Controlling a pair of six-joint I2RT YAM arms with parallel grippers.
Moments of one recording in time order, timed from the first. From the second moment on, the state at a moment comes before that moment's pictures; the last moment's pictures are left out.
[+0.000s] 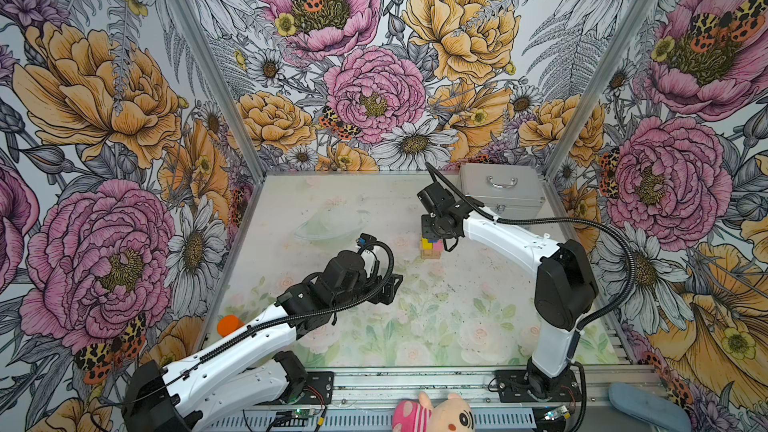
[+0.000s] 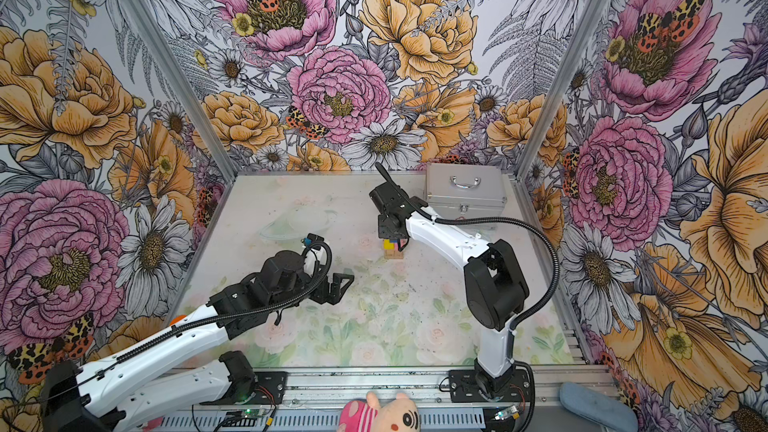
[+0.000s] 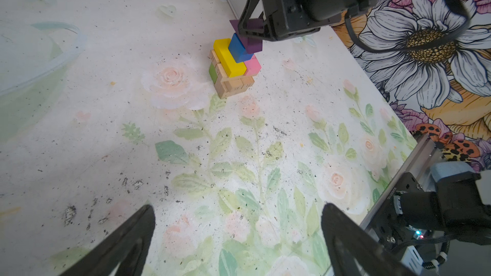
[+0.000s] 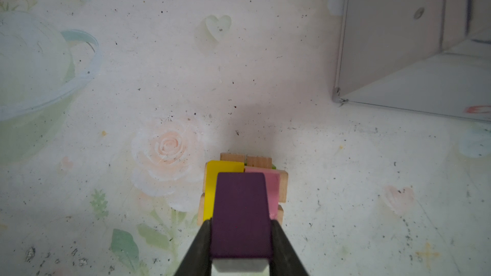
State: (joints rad) left arm -0.83 0.93 0.69 -0.35 -0.04 -0.45; right arm 0.61 1.85 1.55 -0.80 0.21 0.51
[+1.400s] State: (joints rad) left arm -0.82 0.89 0.69 -0.35 -0.07 -0.45; right arm 0.60 1.81 1.56 -0.81 0.20 0.50
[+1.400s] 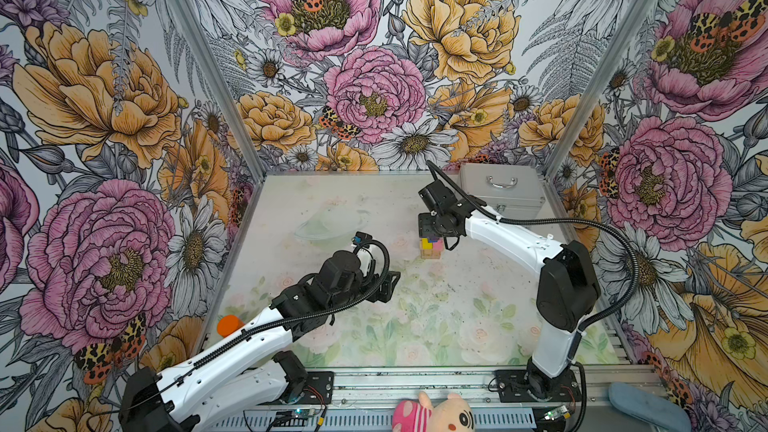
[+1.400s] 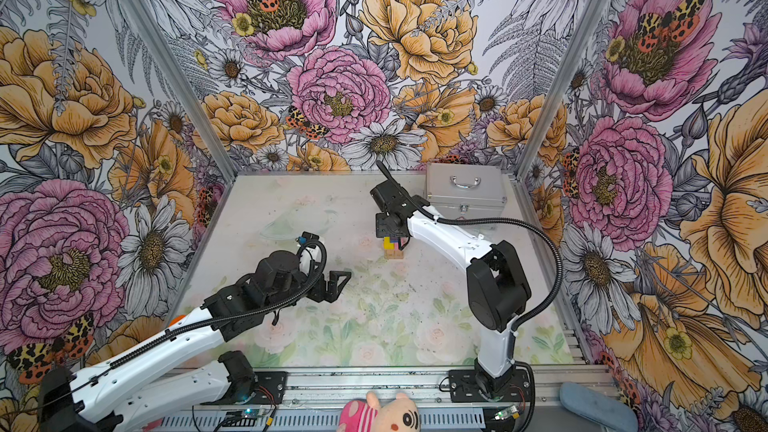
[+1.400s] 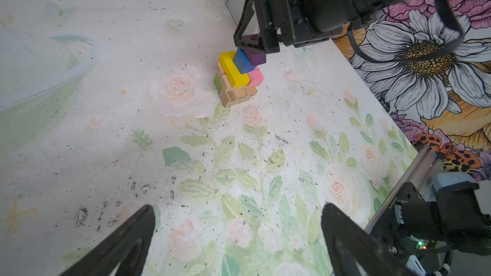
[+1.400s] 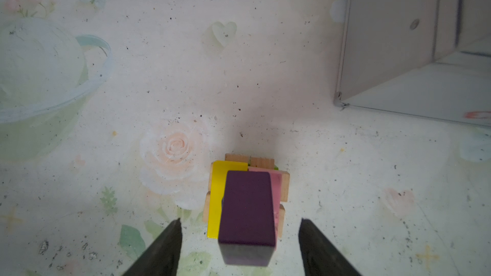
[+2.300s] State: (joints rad) left arm -0.78 1.15 0.79 -0.34 -0.10 -0.48; right arm 0.39 1.32 1.03 -0.72 0.16 0.48
